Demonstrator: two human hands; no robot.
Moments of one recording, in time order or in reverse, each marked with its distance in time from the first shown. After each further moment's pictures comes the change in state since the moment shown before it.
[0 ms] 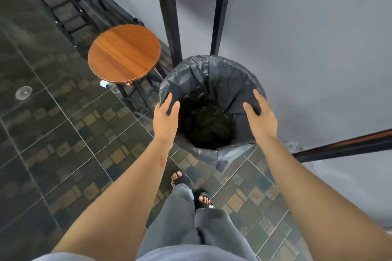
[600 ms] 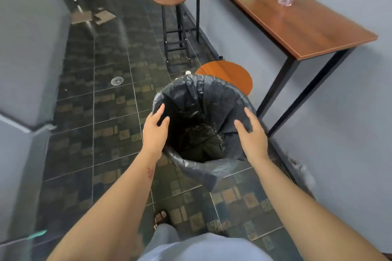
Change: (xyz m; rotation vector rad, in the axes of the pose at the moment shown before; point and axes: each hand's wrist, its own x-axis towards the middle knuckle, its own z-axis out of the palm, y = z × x) left_hand -0.040 -0.043 -0.272 -0.150 0.435 0.050; right_hand -0.118 -0.147 0.176 0.036 -0.359 -0.353
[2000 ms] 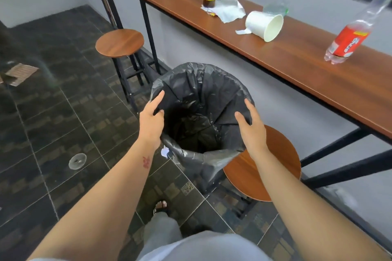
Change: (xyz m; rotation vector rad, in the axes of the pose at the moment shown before) left_hand 0.540 0.154 0.042 -0.207 -0.413 0.105; right_hand 0.381 -0.171 0.224 0.111 0.365 0.160
